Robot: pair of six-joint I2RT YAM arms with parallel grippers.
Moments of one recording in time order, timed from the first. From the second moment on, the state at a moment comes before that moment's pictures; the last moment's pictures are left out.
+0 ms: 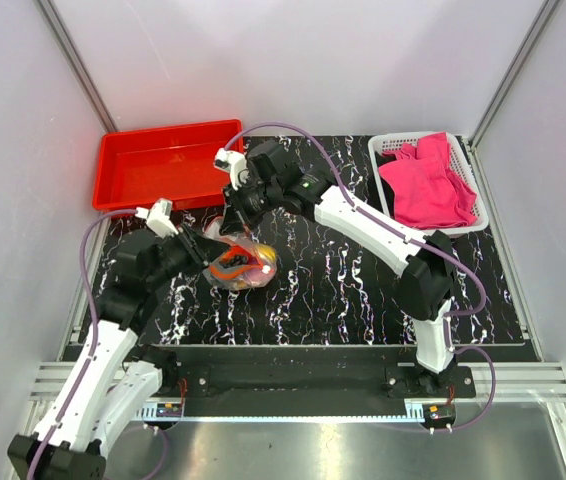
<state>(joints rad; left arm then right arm) -0.24 0.66 0.65 -0.31 0.40 -0.82 0.85 1.99 1.94 -0.56 -0.57 0.20</state>
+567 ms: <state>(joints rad) -0.45 0.87 0.60 -0.30 0.08 -0.70 0.85 1.99 1.94 -0.52 -0.62 0.23</state>
